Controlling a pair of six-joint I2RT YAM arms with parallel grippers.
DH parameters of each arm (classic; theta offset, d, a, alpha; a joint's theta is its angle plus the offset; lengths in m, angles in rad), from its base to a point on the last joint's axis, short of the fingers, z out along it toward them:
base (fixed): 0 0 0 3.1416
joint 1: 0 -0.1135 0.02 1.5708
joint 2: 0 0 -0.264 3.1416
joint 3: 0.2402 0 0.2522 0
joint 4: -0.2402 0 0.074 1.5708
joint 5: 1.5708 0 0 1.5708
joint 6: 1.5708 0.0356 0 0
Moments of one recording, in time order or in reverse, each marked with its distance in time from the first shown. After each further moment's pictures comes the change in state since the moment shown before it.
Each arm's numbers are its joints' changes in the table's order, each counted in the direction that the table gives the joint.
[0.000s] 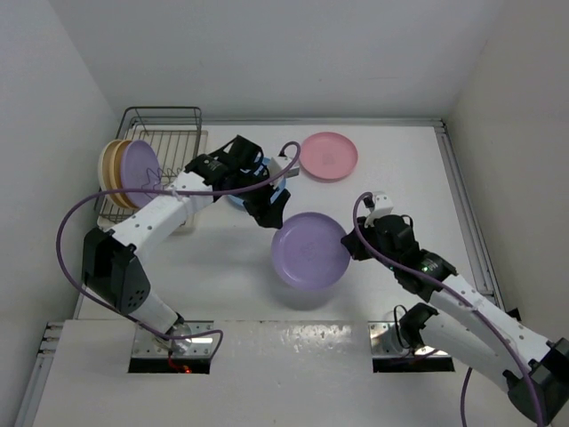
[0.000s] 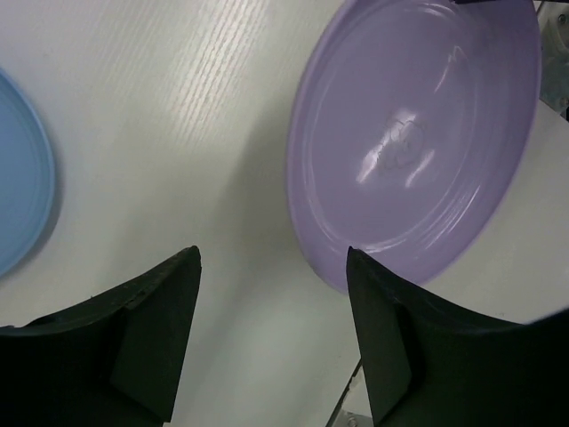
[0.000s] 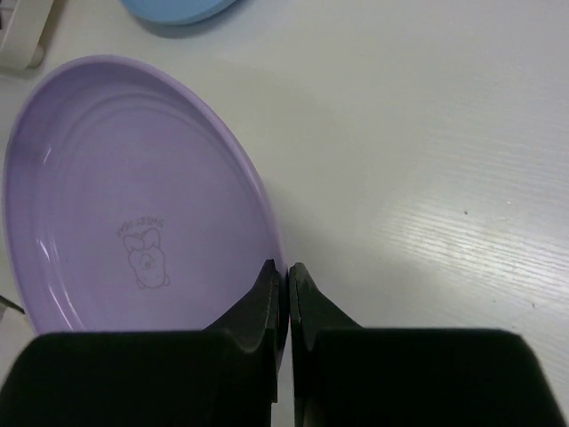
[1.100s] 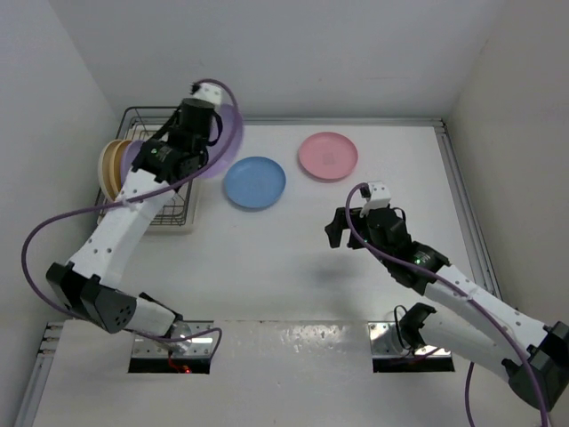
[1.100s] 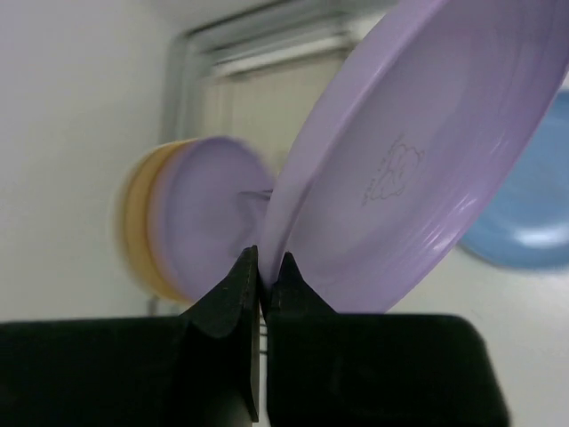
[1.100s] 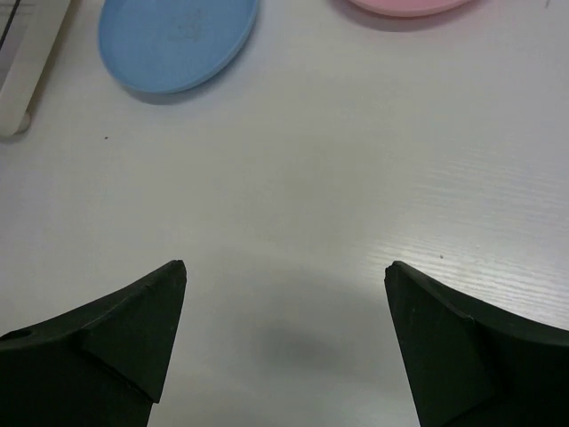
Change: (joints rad) left arm -0.117 -0.112 0.189 0.063 -1.053 -0.128; right arm -0.075 0.091 0.076 0.068 0.171 0.003
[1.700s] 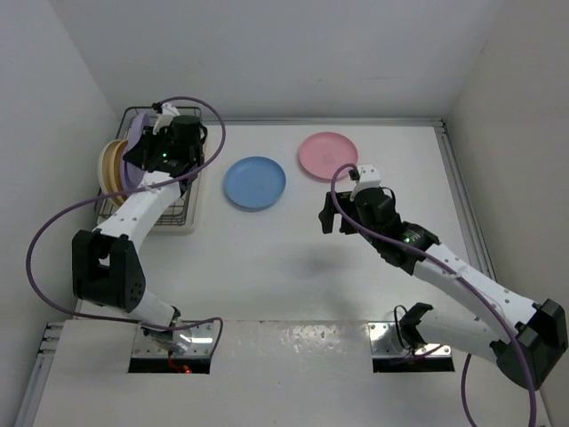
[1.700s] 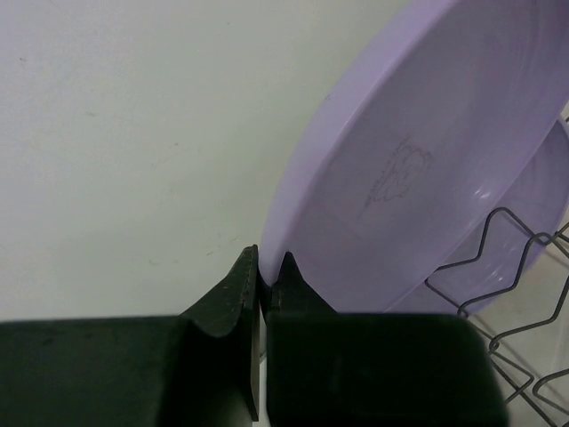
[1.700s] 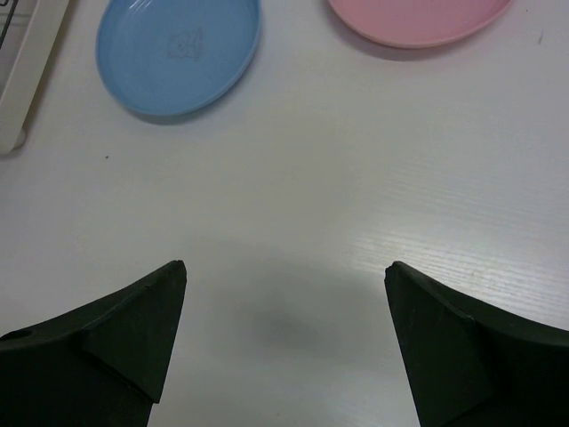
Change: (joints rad) left arm -0.248 0.086 -0.358 0.612 -0.780 0.133; right arm 0.008 0.170 0.182 -0.062 0.018 -0.026
